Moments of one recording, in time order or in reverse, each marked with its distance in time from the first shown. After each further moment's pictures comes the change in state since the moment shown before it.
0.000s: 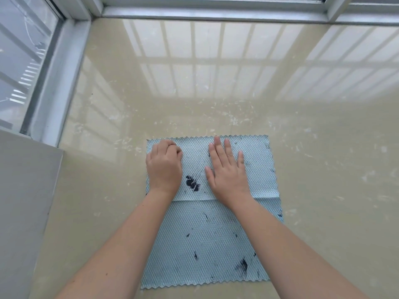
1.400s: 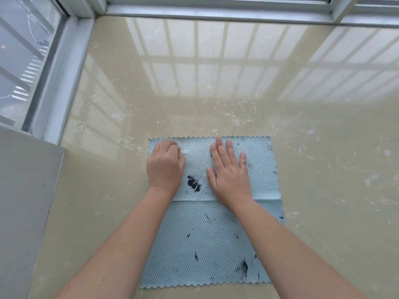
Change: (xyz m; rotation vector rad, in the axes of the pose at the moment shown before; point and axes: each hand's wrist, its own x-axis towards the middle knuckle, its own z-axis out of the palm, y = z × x) left_hand 0.006 0.003 -0.008 -0.010 0.004 0.015; right_hand -0.001 -0.001 -0.001 -0.022 -0.023 0.006
